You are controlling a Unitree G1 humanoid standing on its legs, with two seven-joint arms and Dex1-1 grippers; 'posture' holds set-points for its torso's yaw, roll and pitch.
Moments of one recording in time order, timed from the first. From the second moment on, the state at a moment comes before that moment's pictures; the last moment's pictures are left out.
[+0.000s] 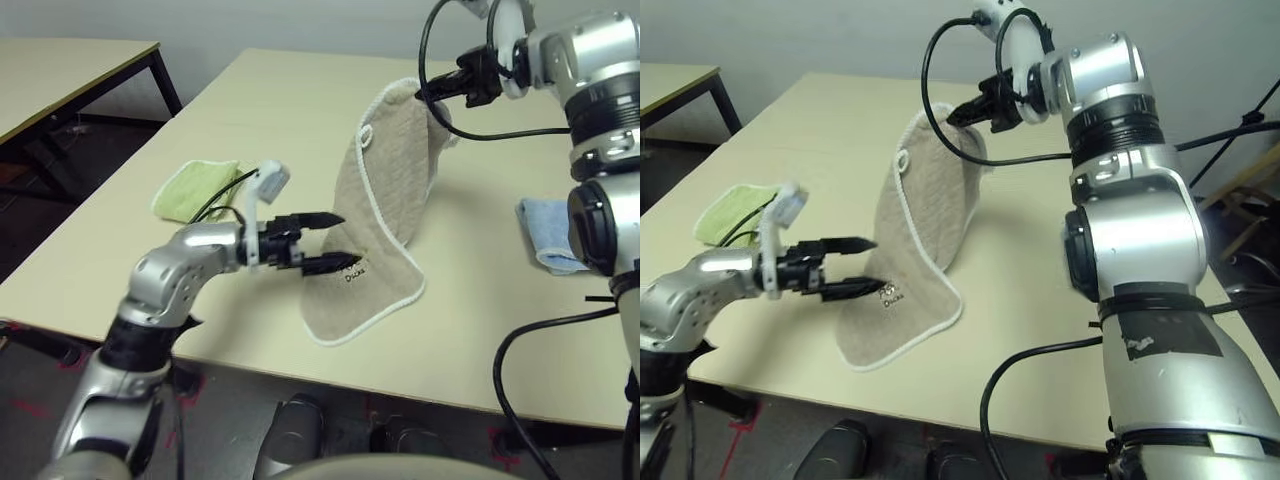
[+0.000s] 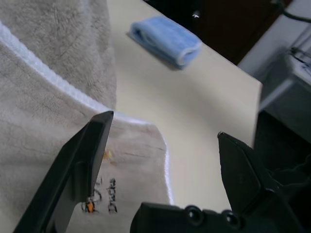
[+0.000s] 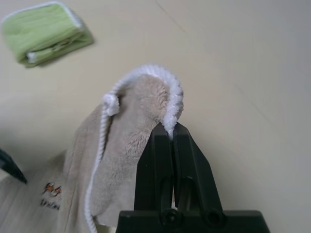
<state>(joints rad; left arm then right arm) -0.58 0.46 -0.17 -0.14 -0.54 0.81 -0.84 -1.59 -0.46 0.16 1.10 -0.08 0.66 1.03</state>
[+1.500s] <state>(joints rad) -0.56 0.53 -0.40 -0.10 -0.29 0.87 -0.97 -1.51 -0.52 0.13 1.17 -0.09 0.59 1.01</state>
